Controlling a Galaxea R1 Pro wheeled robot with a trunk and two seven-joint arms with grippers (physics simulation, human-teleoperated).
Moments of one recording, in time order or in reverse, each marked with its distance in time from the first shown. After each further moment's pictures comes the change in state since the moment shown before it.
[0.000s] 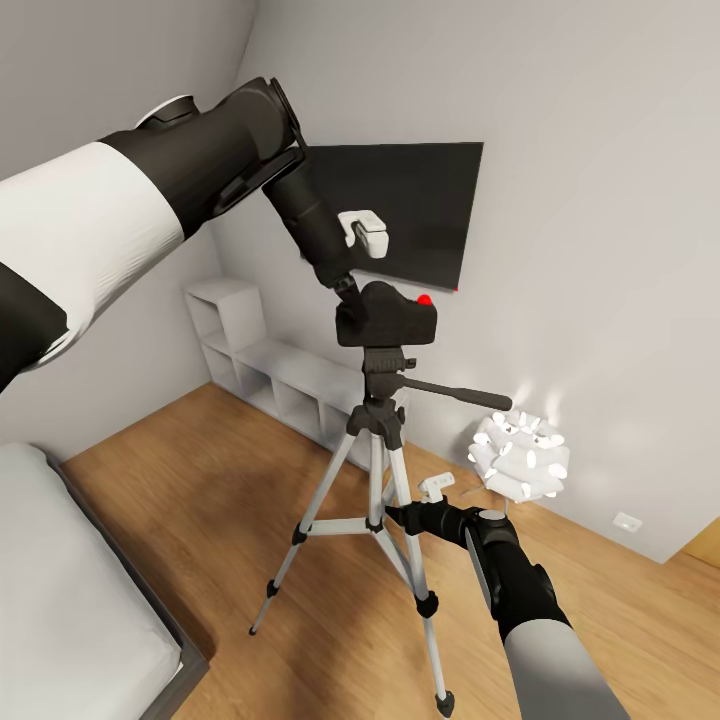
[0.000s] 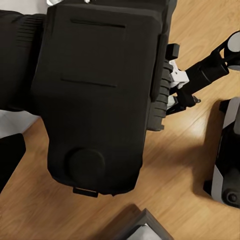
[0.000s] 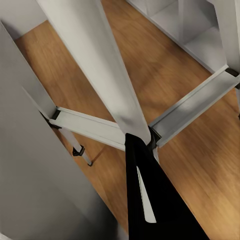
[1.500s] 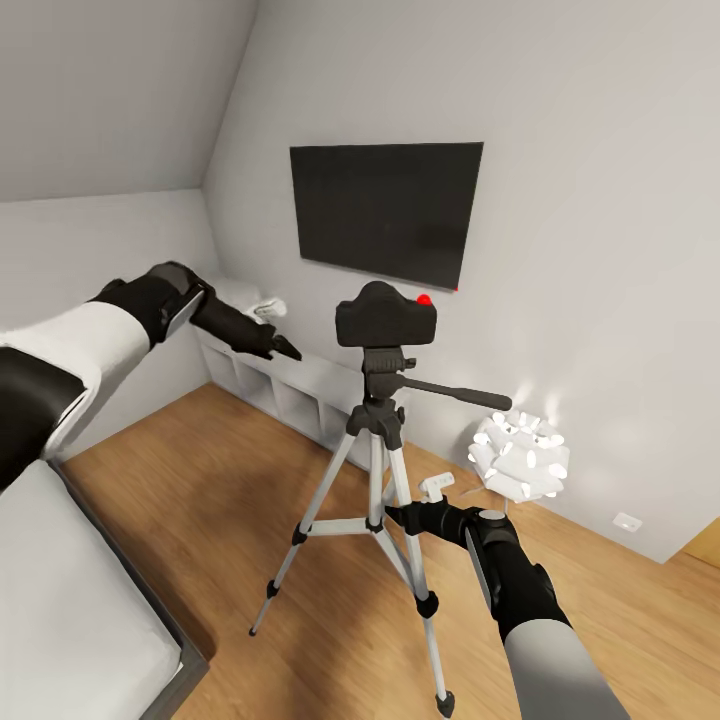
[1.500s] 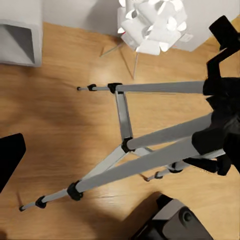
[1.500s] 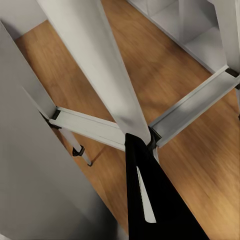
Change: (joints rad) left arm 0.319 0.153 0.499 0.421 0.080 0.033 0.441; right arm 0.000 0.000 0.000 -0.001 0.003 0.001 0.003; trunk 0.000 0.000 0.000
